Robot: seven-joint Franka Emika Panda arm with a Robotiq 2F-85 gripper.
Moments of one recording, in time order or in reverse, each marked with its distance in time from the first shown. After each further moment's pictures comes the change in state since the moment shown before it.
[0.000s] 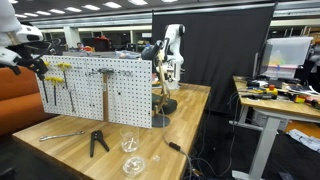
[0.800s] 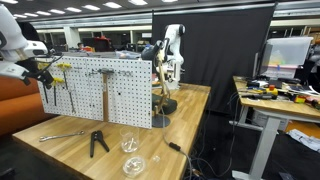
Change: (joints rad) arm 0.055 0.244 0.009 0.063 0.013 0.219 0.029
